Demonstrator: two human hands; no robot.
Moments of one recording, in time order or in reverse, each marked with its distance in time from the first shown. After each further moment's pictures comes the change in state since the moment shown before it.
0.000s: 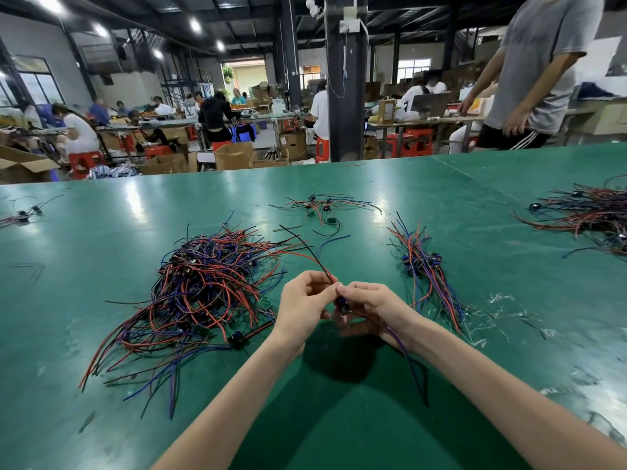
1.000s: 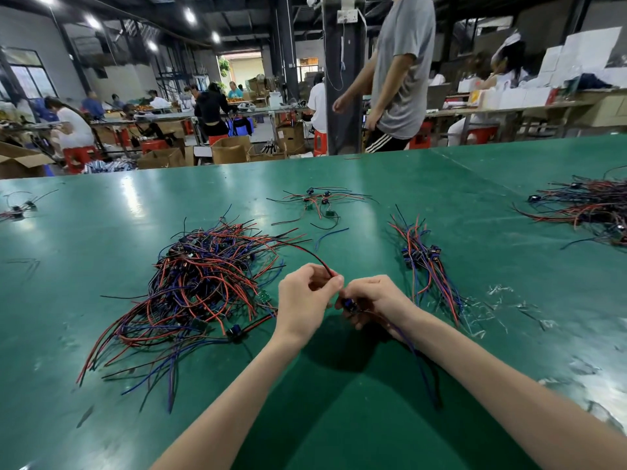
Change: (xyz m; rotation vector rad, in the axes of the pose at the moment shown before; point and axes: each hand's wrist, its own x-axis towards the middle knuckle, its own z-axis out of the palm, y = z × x) left_hand 0.002 -0.006 0.003 0.256 0.093 0.195; right_hand 0.000 0.000 0.001 -0.148 0.144 -0.046
